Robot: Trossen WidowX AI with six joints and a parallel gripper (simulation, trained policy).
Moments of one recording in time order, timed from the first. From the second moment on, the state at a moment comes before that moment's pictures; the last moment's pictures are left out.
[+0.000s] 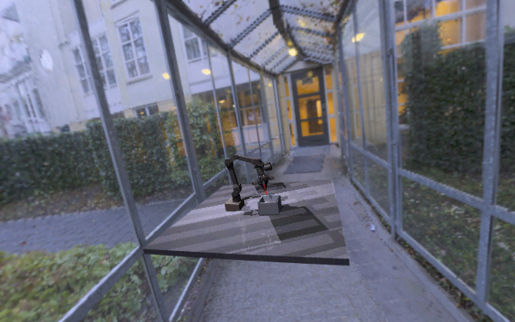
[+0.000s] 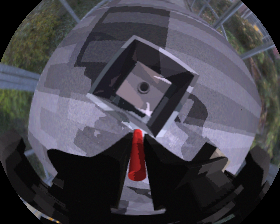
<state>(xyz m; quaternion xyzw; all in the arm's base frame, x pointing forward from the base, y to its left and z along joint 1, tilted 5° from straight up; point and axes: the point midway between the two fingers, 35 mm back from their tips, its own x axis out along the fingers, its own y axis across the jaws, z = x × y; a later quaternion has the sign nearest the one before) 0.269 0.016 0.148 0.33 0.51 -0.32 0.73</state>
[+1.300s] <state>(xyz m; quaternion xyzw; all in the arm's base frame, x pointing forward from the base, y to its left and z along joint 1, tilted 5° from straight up) 0.328 -0.063 0.083 0.35 0.53 -0.37 0.68</state>
